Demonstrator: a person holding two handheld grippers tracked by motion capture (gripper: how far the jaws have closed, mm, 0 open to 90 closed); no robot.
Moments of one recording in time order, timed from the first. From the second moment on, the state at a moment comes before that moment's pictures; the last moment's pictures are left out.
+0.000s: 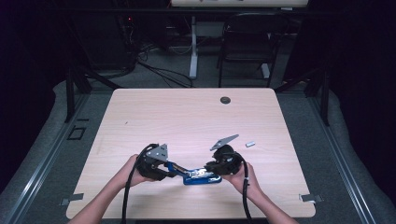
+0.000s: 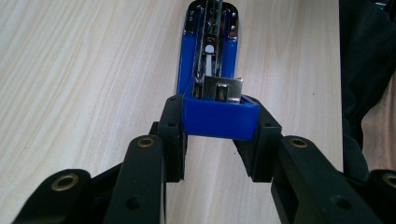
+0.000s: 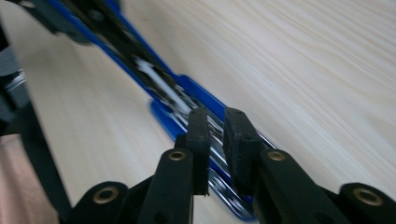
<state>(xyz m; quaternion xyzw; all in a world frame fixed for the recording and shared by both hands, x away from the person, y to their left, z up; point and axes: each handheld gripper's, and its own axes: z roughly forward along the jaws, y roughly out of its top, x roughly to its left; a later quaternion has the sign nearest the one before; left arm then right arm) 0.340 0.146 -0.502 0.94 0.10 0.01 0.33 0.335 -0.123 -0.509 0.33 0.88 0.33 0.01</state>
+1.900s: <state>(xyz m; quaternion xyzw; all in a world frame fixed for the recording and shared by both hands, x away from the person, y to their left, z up) 0.345 0.140 -0.499 0.94 0.10 0.01 0.34 0.345 -0.063 -0.521 0.26 0.91 0.31 -0.01</state>
